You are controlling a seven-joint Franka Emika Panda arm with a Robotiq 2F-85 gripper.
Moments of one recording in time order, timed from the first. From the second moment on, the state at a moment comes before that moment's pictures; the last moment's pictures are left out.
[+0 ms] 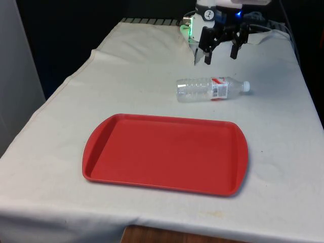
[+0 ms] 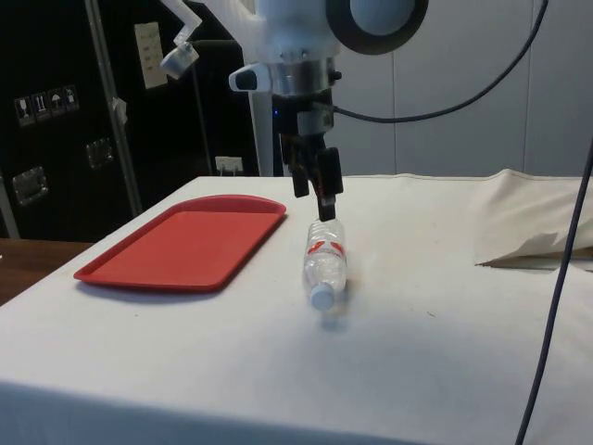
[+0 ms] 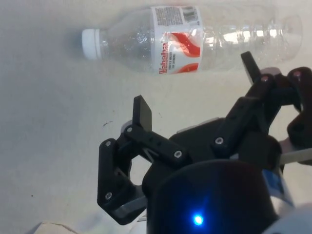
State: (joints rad) arm 0.09 0.03 0.05 -2.51 -0.18 2.54 -0.40
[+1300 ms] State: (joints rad) arm 0.09 0.03 0.05 -2.52 -0.18 2.56 -0.65
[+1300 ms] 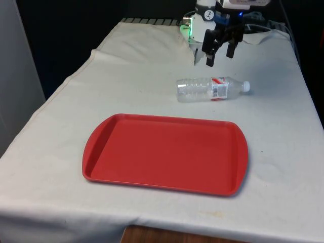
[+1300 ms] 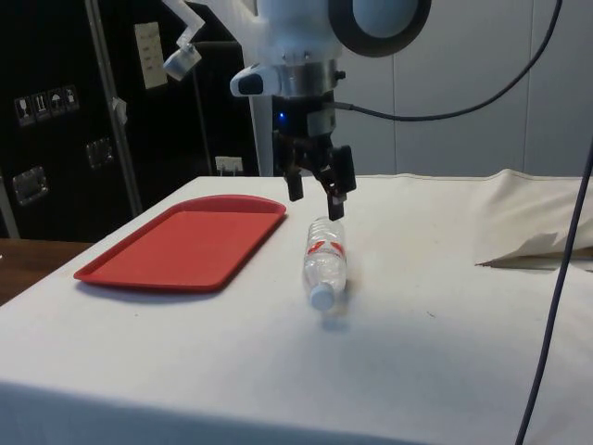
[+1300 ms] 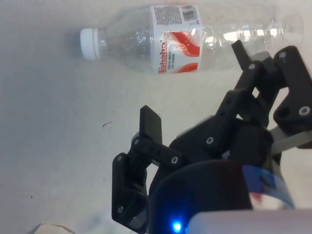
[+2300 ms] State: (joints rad) arm 0.09 0.03 0.05 -2.52 -0.18 2.55 -0.86
